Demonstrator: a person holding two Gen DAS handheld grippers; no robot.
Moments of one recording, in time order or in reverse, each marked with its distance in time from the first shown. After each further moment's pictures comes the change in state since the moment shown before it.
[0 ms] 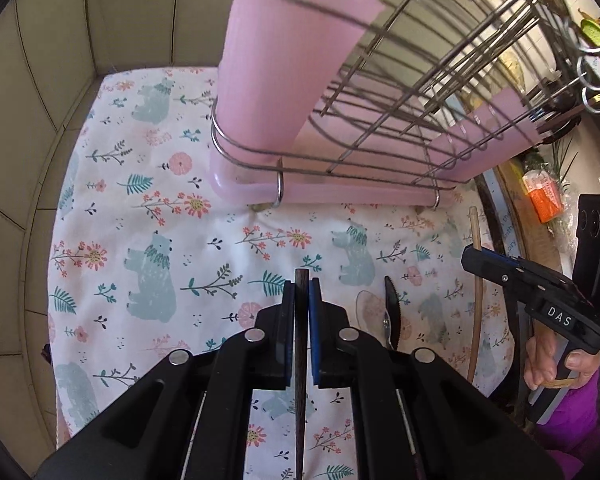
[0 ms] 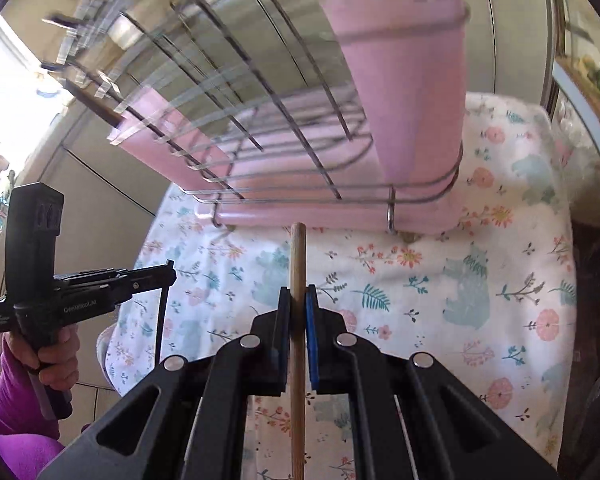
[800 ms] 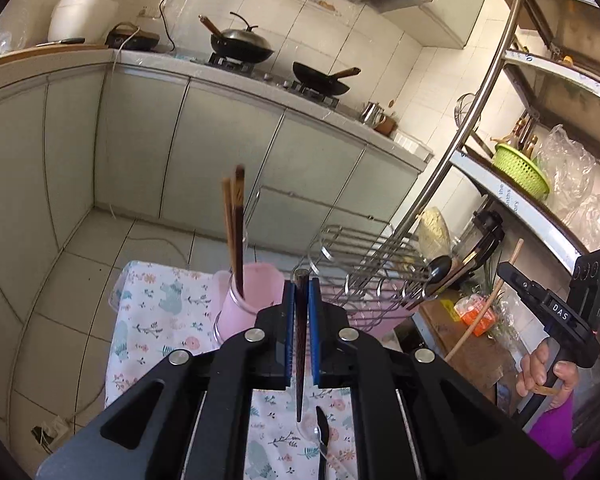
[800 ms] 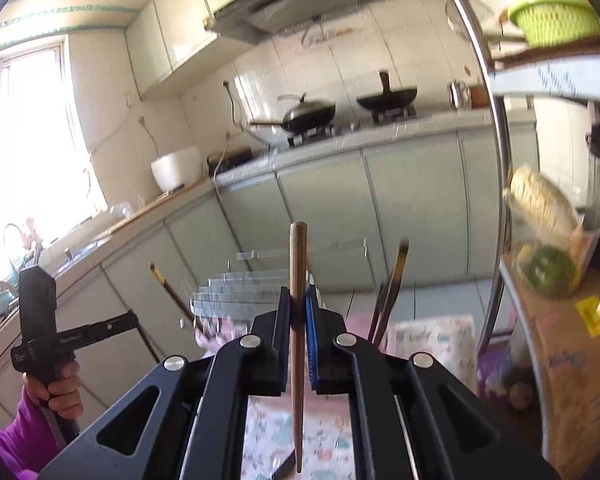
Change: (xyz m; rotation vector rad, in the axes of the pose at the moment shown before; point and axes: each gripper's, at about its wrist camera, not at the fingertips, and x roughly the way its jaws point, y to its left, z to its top) left arm -0.182 -0.018 0.022 0.027 -0.582 -0.123; right arm -0.209 0.039 0.044 -0.108 -0.636 -0.040
